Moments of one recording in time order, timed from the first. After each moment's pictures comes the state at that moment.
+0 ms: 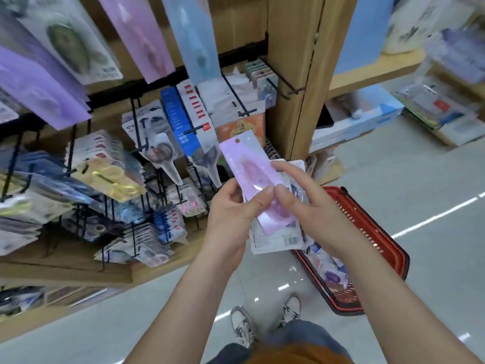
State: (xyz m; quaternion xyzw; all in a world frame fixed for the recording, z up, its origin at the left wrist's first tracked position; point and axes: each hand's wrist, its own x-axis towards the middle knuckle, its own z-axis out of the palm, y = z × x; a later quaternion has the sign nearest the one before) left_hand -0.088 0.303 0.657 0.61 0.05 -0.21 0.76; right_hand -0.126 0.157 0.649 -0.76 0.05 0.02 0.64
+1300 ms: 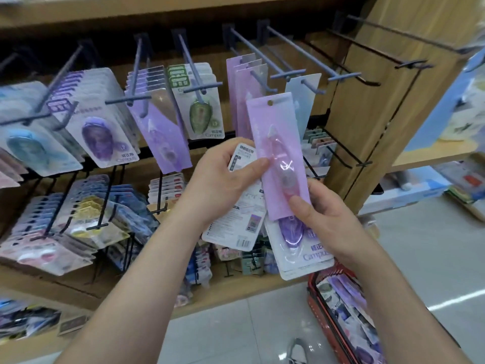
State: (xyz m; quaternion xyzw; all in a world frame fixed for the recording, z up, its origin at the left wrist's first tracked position) left_hand 0.021 0.434 0.781 0.77 -0.16 -0.05 0.61; right_hand -0.038 0.251 0.719 -0.70 -0.07 0.01 0.71
